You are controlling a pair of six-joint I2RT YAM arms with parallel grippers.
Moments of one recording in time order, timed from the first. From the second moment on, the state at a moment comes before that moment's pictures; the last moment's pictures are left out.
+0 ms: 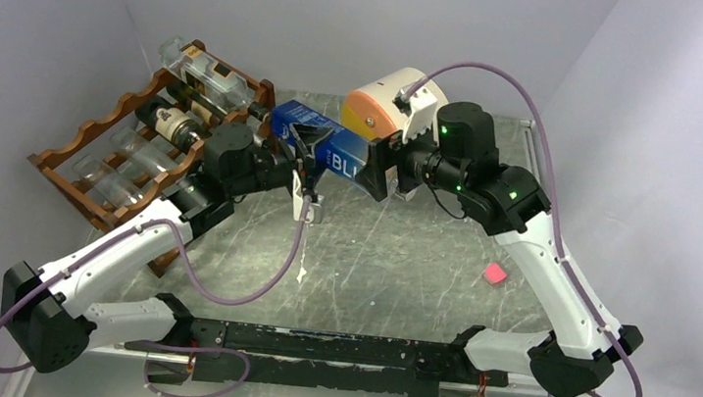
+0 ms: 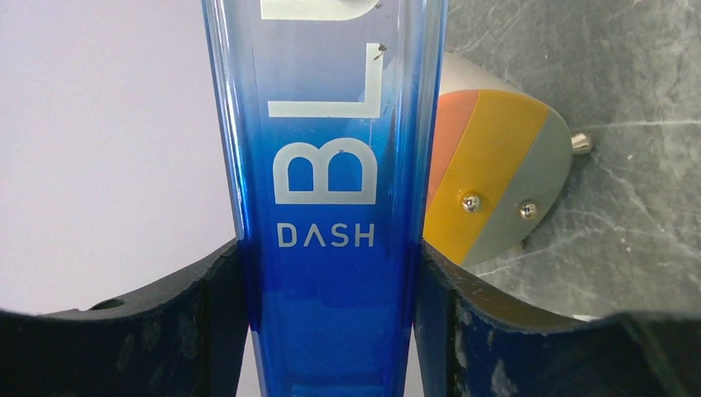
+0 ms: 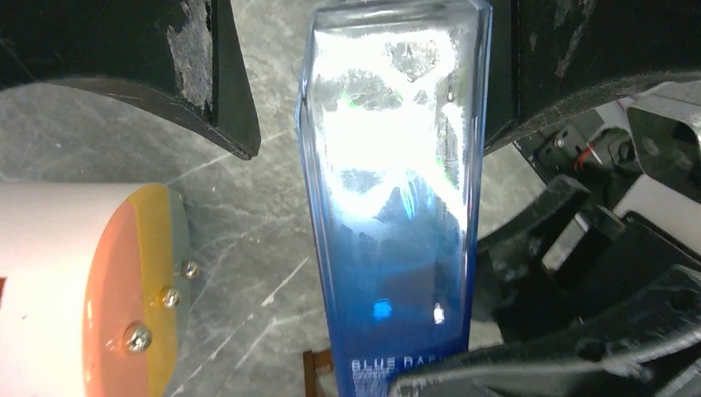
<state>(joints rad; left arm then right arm) -0.66 1.11 0.97 0.05 0.46 1.30 0.69 1.25 1.63 -0.83 -0.15 0.07</state>
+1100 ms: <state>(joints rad) -0.67 1.18 1.02 -0.04 0.47 1.42 0.70 1.28 1.52 -0.78 -0.20 0.12</state>
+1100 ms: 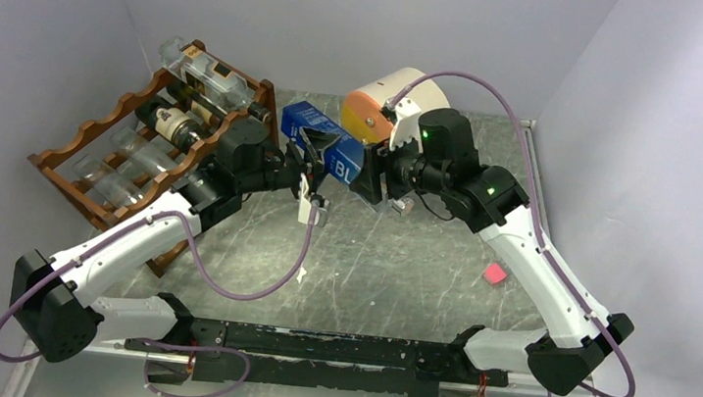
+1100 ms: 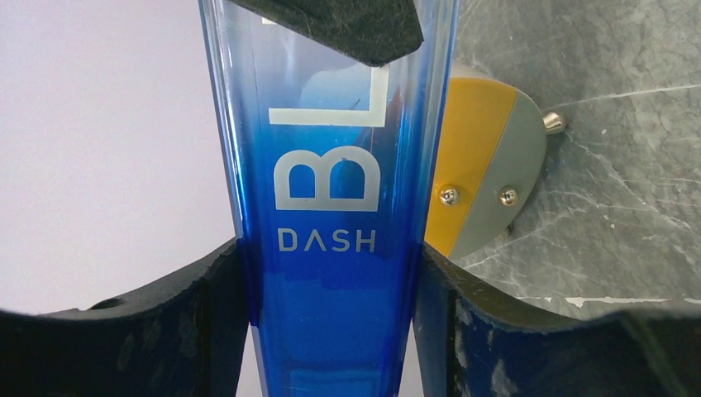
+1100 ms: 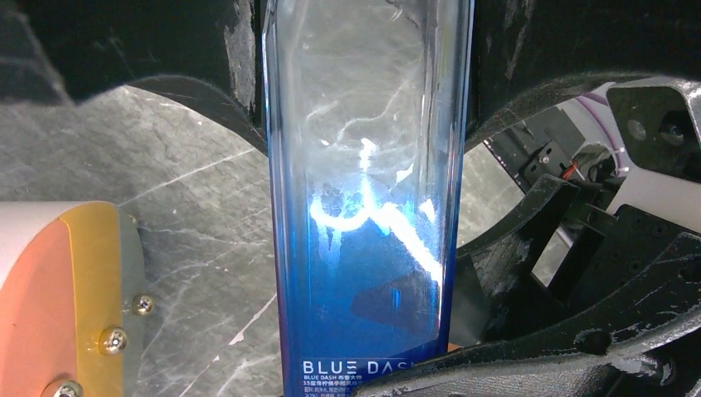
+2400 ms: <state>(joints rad) -0.67 0.93 1.29 0.08 0.00 0.09 0.70 1.29 1.45 -0.53 -0.04 0.20</state>
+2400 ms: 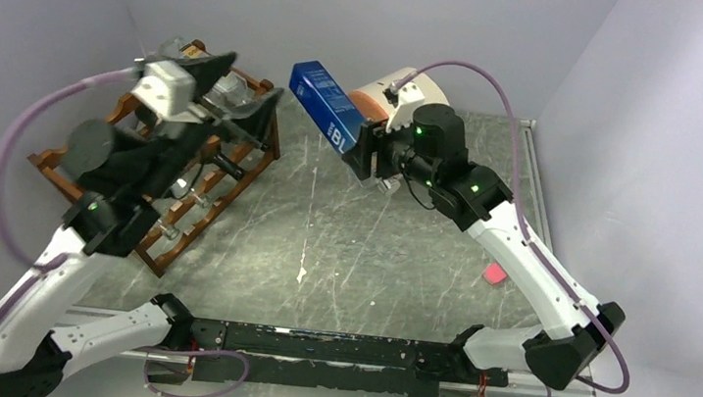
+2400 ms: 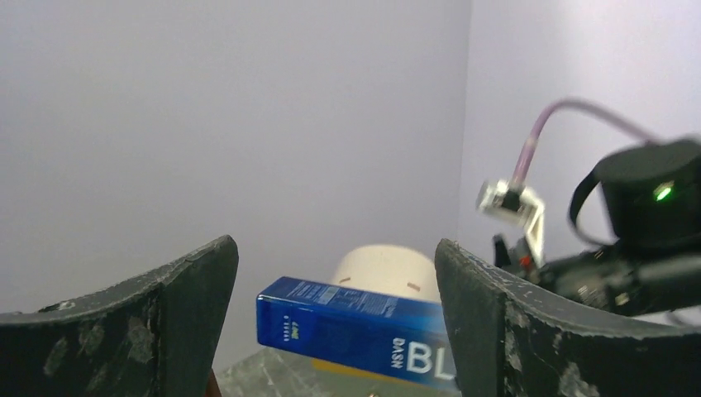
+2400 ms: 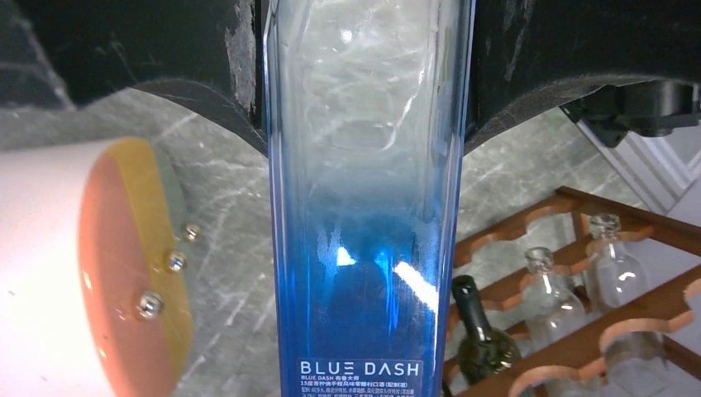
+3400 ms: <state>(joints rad) -0.67 0.53 1.35 -0.42 -0.36 -0.10 1.06 1.95 2.02 -0.33 0.08 0.00</state>
